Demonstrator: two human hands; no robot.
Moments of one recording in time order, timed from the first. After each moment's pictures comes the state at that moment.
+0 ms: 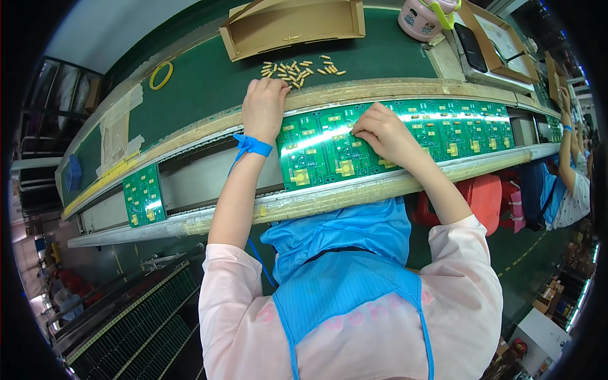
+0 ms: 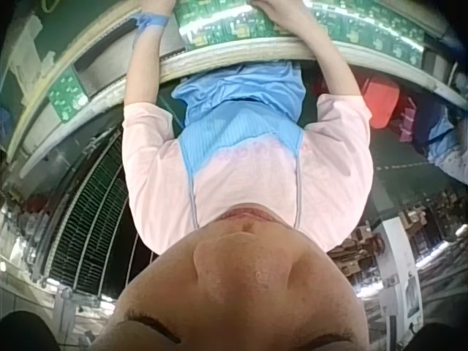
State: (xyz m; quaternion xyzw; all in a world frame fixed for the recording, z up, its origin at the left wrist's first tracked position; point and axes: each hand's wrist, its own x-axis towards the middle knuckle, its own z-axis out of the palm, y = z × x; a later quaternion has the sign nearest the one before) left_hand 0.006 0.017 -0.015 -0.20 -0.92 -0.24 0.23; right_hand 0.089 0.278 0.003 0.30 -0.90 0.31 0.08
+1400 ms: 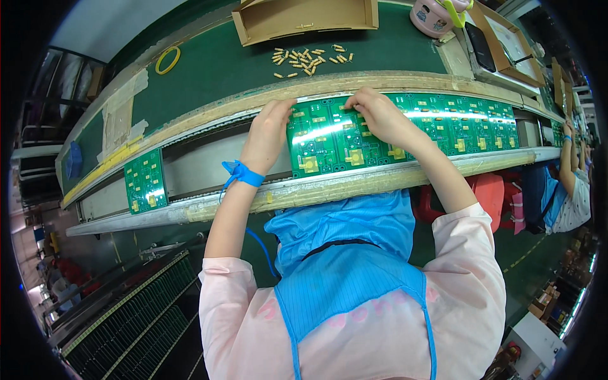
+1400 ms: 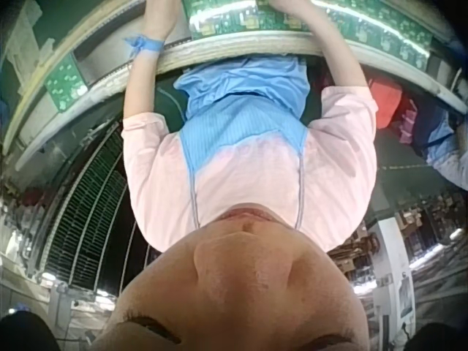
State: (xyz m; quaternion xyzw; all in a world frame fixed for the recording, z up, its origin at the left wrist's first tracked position) left_hand 0.074 -0.013 -0.002 -0.24 -0.89 -0.38 0.10; right_hand 0.068 0.250 0.003 0.23 -0.91 0.36 -0.03
